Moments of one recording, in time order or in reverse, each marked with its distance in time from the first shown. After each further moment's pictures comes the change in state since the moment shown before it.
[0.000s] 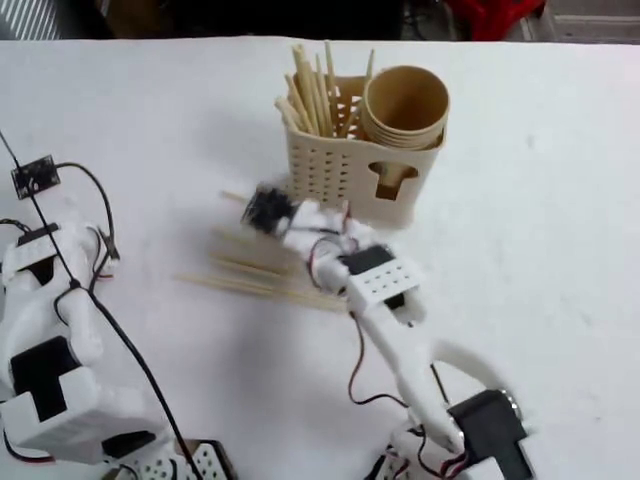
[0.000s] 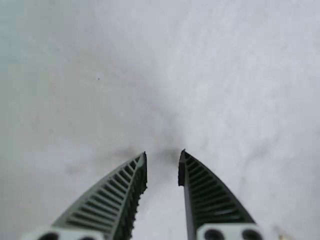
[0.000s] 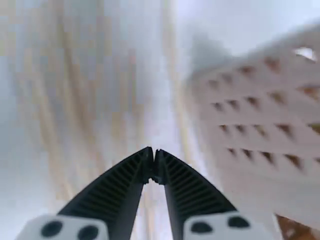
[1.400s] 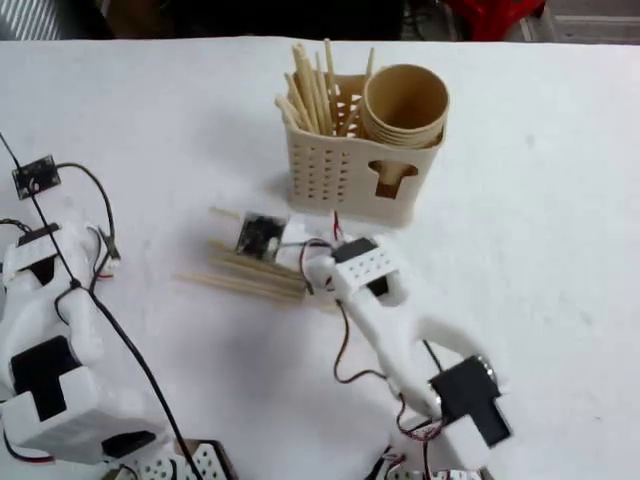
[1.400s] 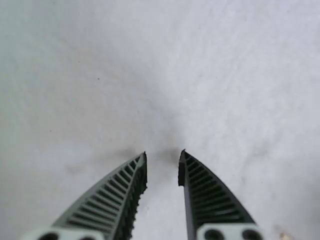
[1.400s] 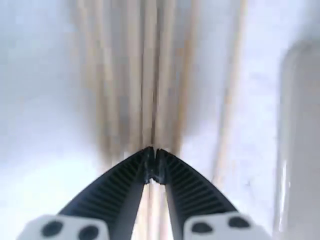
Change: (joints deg) left arm 0.0 0.0 0.0 0.0 0.0; right arm -2.3 10.4 -4.7 12.4 11.0
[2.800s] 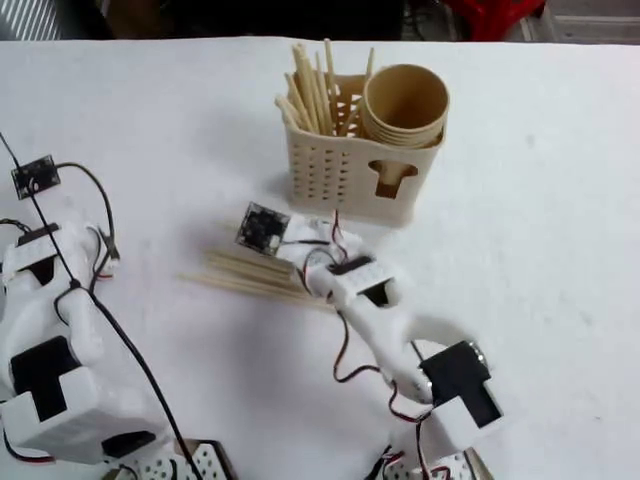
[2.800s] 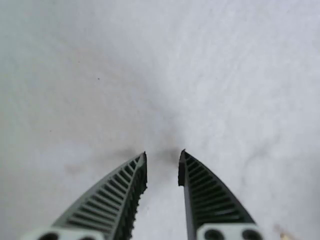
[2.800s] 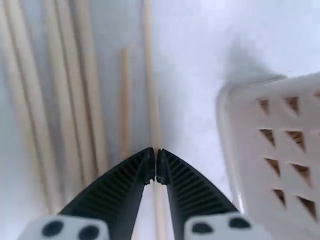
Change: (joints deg) left arm 0.0 0.0 0.0 0.0 0.0; right arm 0.5 5.5 4.9 -26.1 -3.8
